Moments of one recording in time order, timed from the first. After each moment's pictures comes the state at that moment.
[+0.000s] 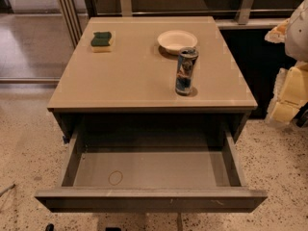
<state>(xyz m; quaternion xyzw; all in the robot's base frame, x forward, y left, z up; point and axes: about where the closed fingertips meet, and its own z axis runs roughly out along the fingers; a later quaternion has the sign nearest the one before) 0.439 -0.215 0.982 -0.60 0.78 -0.04 0.17</state>
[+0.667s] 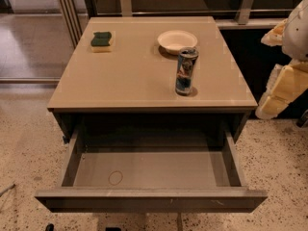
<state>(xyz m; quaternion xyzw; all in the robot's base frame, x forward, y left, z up) 0.449 -0.215 0.980 -0.59 0.78 -0.04 0.19</state>
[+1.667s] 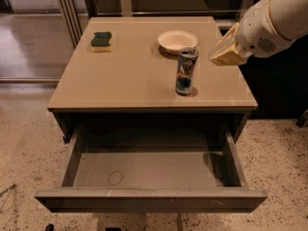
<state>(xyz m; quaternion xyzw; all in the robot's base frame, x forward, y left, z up) 0.544 -0.152 0.965 -0.57 0.74 0.03 0.35</state>
